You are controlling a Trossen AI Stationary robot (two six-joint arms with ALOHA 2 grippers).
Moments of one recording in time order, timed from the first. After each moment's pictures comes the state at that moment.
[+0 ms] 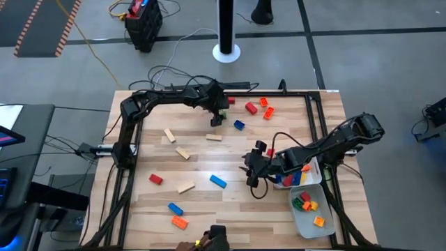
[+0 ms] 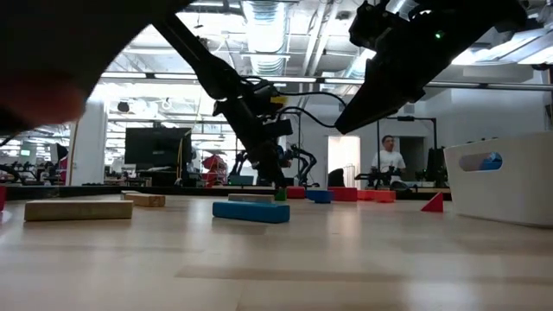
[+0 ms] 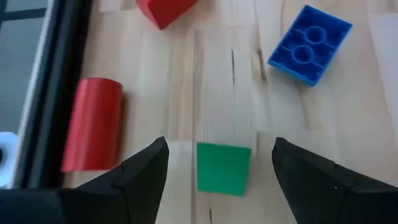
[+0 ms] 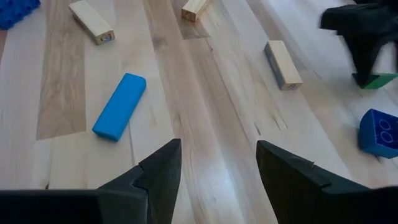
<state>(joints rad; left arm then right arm) 0.58 2.09 1.47 -0.28 0.19 0.56 0.29 1.52 0.82 -0.07 0.50 0.31</state>
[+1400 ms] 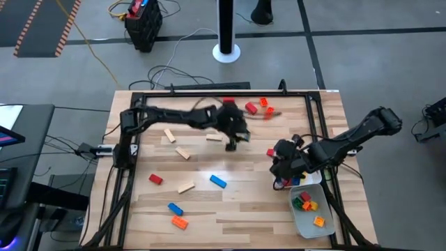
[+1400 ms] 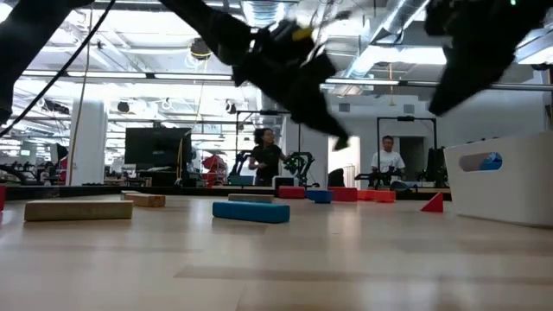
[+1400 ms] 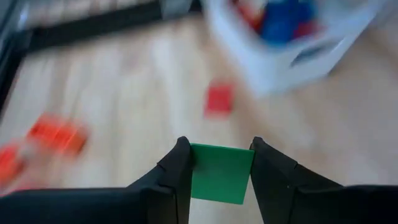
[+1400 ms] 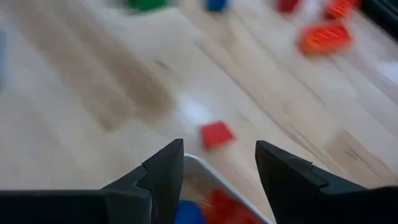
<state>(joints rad) 0.23 2.00 1.48 -0.04 0.28 0.39 0.41 1.19 0.85 -0.92 0.64 0.96</state>
